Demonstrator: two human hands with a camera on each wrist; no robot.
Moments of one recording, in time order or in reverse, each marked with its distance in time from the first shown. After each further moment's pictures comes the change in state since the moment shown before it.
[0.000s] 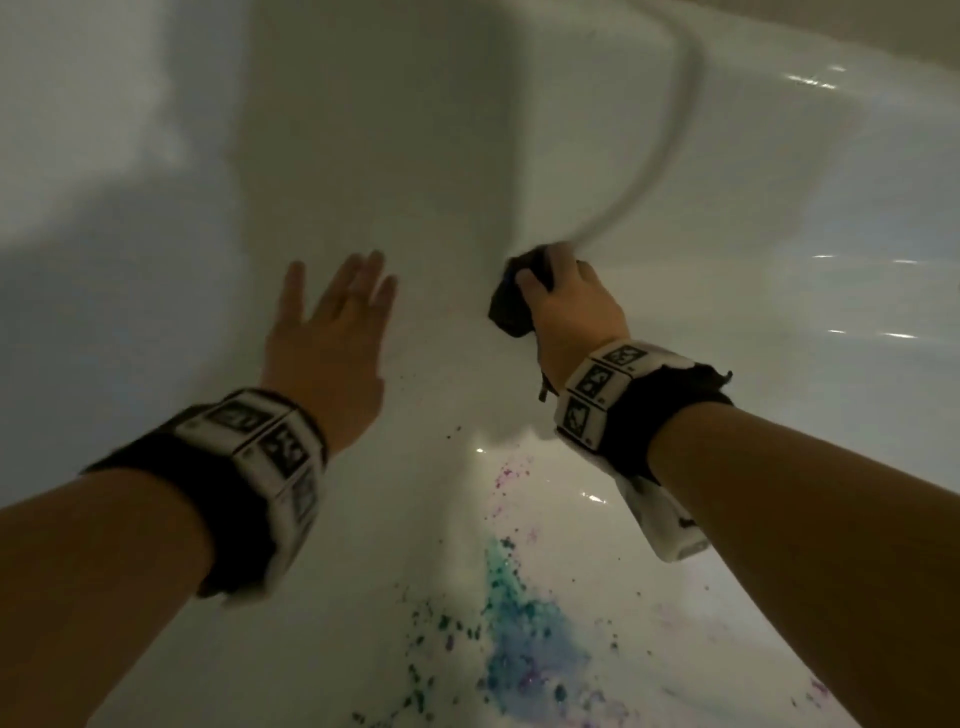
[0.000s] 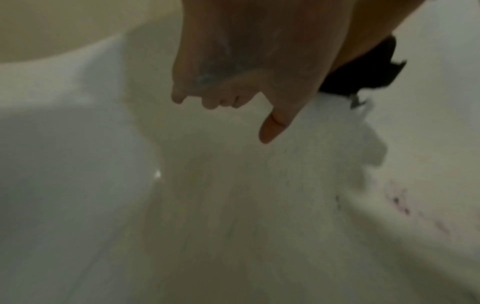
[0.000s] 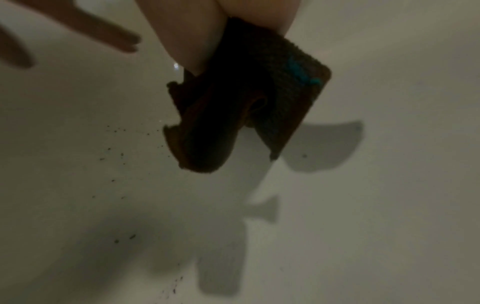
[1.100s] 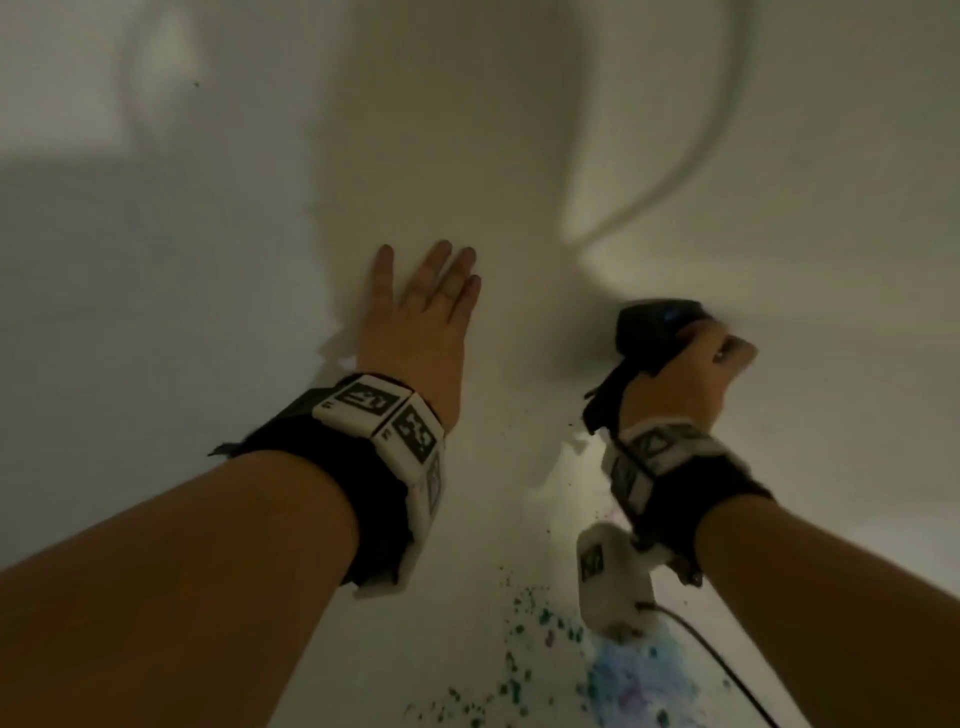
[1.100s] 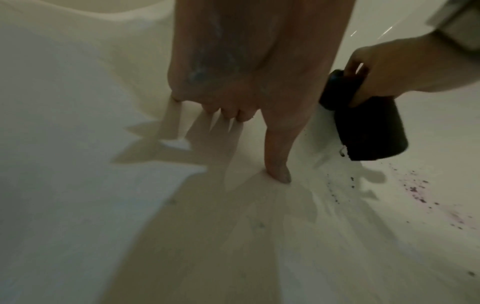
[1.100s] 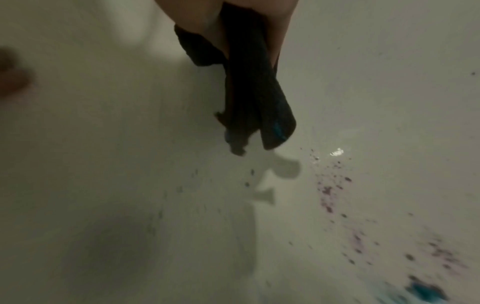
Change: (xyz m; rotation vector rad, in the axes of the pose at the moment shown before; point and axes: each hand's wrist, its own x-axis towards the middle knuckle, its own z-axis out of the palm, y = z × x) left_hand -0.016 -0.046 0.054 0.050 -0.155 -0.060; right_hand -0.036 -0.054 0.085 0.499 0.334 0.382
